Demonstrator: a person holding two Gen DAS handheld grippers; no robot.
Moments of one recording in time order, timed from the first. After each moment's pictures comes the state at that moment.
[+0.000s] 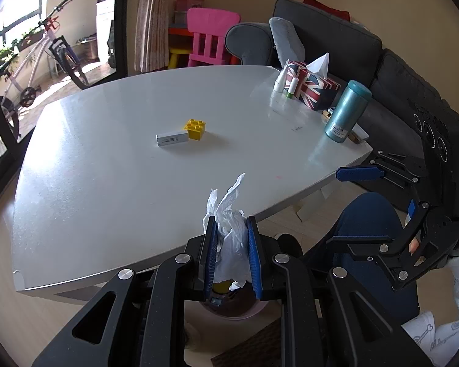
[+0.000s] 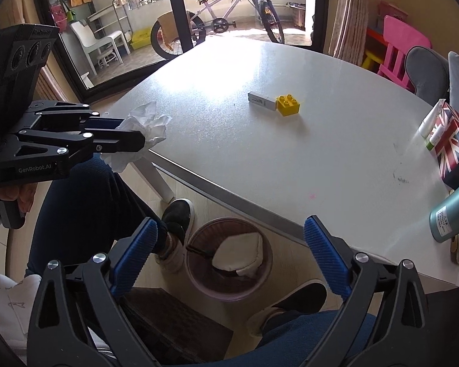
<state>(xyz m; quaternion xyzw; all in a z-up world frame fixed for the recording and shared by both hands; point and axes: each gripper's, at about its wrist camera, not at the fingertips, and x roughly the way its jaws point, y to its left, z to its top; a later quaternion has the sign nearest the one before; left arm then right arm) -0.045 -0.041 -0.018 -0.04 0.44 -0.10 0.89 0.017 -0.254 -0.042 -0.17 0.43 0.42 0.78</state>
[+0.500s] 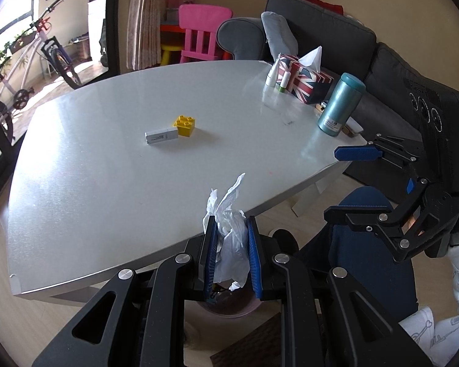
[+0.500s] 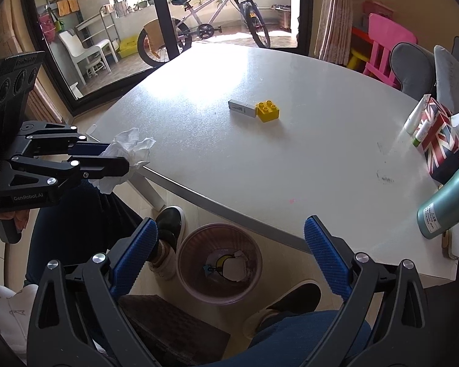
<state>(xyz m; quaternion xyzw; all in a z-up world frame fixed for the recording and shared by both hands) -0.044 -0.047 -0.021 -0.04 0.44 -0.12 0.89 0.030 -0.266 -0.033 -0.15 0.43 0.40 0.80</state>
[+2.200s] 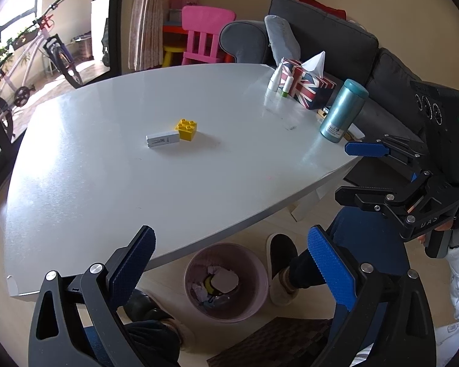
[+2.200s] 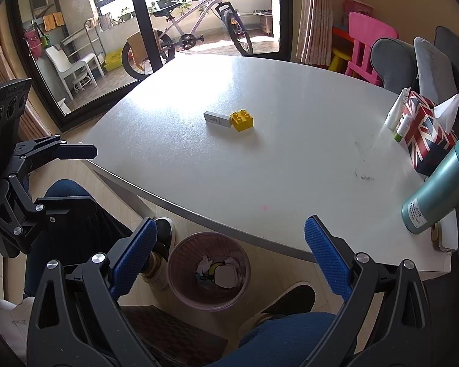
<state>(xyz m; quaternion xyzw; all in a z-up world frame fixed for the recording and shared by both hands) -0.036 -0.043 -0.018 -0.05 0.44 -0.12 0.89 0.043 -0.284 -0.025 -0.13 0.42 0.37 0.82</state>
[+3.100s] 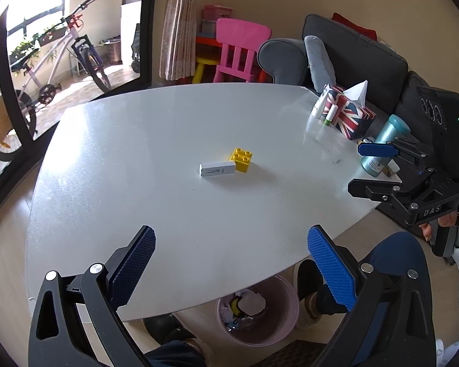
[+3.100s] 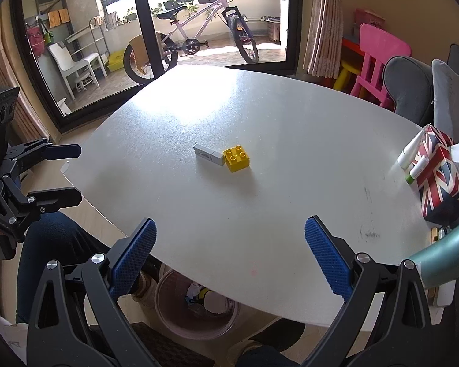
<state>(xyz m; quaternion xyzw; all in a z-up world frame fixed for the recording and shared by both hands) 0.005 0.011 -0.016 -0.06 0.41 -0.05 0.91 0.117 -0.231 -0.021 -0.15 0.41 0.39 0.81</state>
